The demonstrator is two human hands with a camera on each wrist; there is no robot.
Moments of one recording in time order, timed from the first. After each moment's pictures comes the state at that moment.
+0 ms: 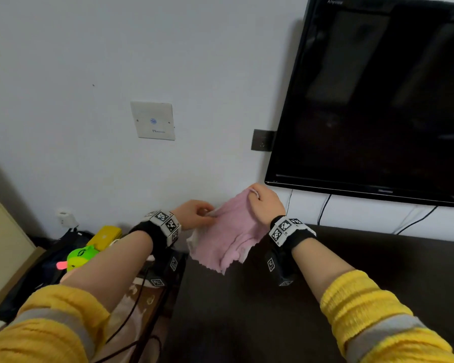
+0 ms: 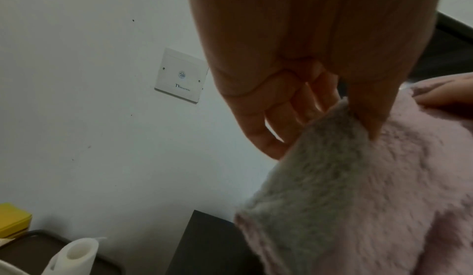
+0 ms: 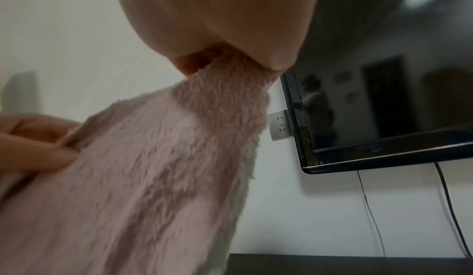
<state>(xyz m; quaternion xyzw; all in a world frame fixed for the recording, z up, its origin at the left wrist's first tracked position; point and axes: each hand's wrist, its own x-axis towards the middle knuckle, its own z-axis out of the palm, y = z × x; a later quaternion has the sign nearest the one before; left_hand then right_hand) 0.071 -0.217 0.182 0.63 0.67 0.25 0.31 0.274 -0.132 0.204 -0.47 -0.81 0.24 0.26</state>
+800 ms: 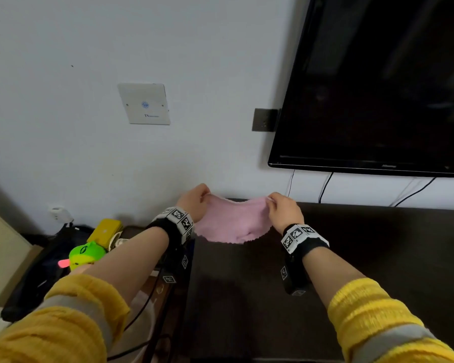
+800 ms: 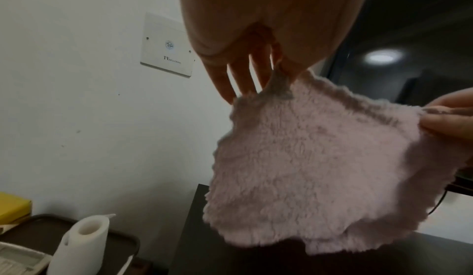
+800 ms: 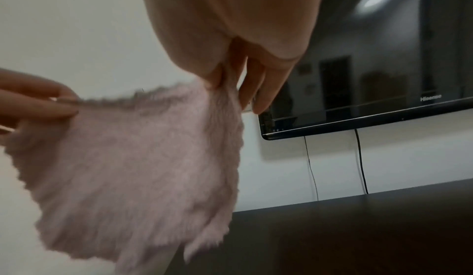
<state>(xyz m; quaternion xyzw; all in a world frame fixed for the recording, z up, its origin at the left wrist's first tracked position) 0.053 -0.202 0.152 0.57 0.74 0.30 0.20 0.285 -0.146 0.157 -0.59 -0.77 0.17 0.20</state>
